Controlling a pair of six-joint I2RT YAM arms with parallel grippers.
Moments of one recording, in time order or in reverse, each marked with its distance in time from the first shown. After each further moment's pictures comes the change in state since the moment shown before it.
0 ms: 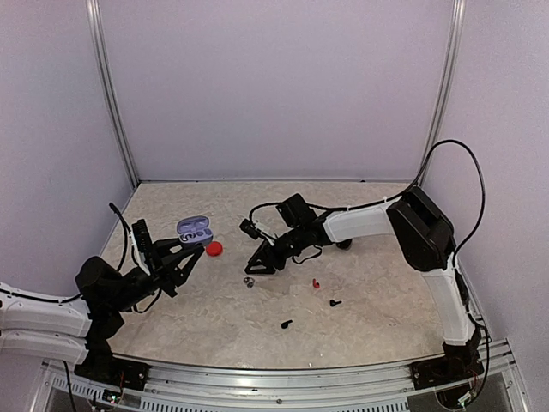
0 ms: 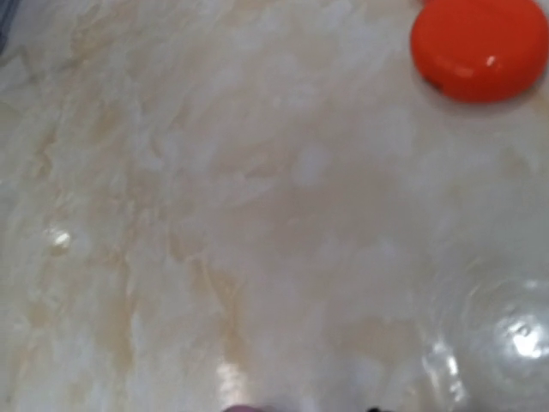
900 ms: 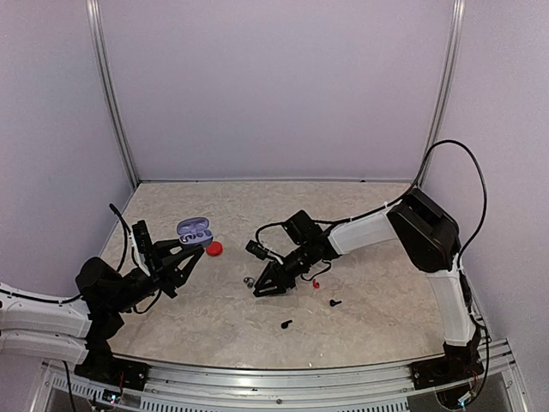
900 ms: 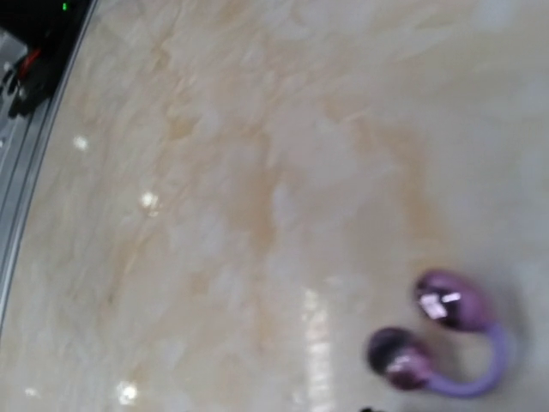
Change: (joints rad) left arm 0.000 -0.003 -0.006 0.000 0.000 0.000; right arm 0.015 -0.033 -0.174 0.018 -0.187 -0.030
